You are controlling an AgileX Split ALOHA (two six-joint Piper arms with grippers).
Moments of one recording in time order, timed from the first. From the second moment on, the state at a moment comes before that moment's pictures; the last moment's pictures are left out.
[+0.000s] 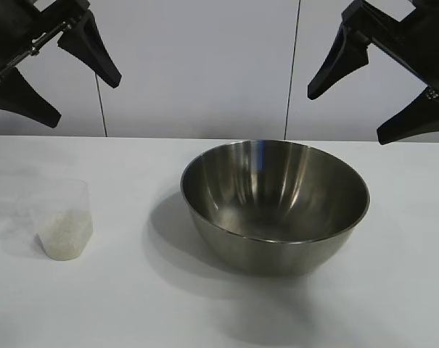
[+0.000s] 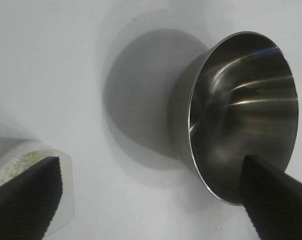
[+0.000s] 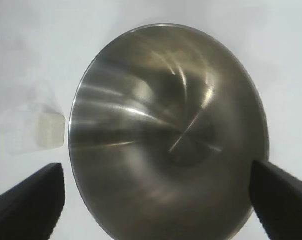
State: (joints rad) left arm -0.14 1.78 -1.36 -0.71 0.95 0.32; right arm 0.07 1.53 -1.04 0.69 0.71 -0.31
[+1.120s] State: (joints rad) left arm -0.14 1.78 -1.36 -0.71 0.93 0.32; right arm 0.17 1.83 -1.04 0.37 0.53 -0.16
